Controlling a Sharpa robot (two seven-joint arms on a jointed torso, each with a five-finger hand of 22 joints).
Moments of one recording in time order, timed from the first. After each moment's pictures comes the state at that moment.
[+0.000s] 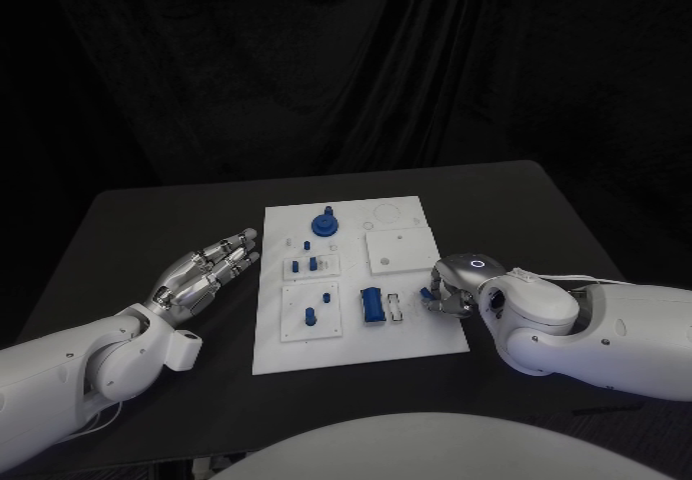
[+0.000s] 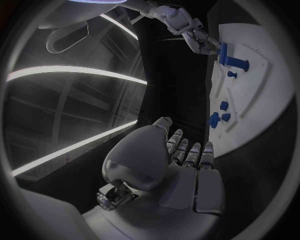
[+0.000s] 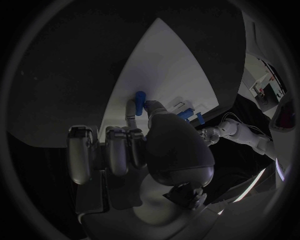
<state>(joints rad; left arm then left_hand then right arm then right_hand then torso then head) 1.01 -0.92 -0.21 1.38 -0.17 0.15 0.68 1.46 0.28 0.01 0.16 0.45 0.33 0.10 0.04 0.04 0.03 0.08 0.14 0.02 0.00 0.15 0.00 0.00 0.12 0.01 0.18 0.01 0.02 1.05 -1.06 -0.24 1.84 -1.73 -0.31 -0.68 1.34 -0.03 0.03 0.20 0.65 0.93 0.07 0.30 0.81 1.46 -0.01 1.57 1.31 1.47 -0.07 1.57 1.31 0.01 1.47 0.04 1.54 1.31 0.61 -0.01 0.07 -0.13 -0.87</state>
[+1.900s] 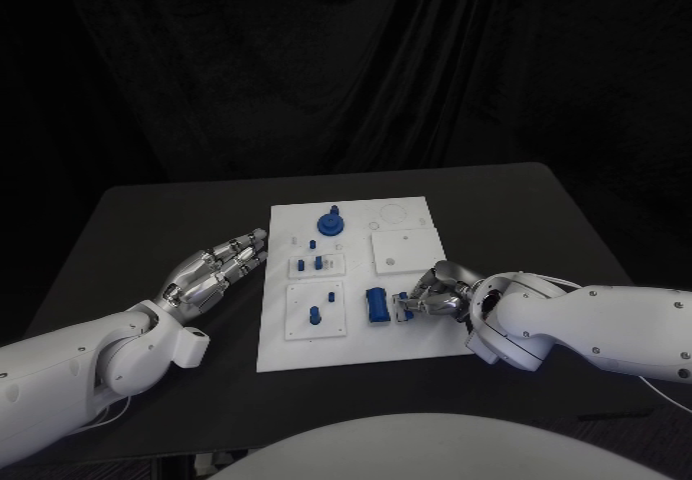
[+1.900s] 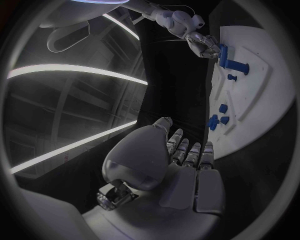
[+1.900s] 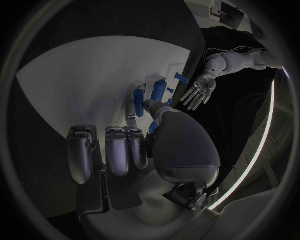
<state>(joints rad) 1.01 -0.91 -0.21 1.38 -0.17 0.16 0.68 1.46 0.28 0.02 0.16 0.45 0.33 0.11 0.04 0.04 0.03 0.09 0.14 0.02 0.00 0.15 0.00 0.00 0.12 0.01 0.18 0.01 0.02 1.08 -1.00 -0.25 1.81 -0.95 -0.50 -0.45 1.20 -0.11 0.35 0.14 0.44 0.95 0.05 0.37 0.70 1.47 -0.02 1.57 1.31 1.46 -0.08 1.57 1.31 0.01 1.47 0.03 1.55 1.31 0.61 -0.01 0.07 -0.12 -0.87</state>
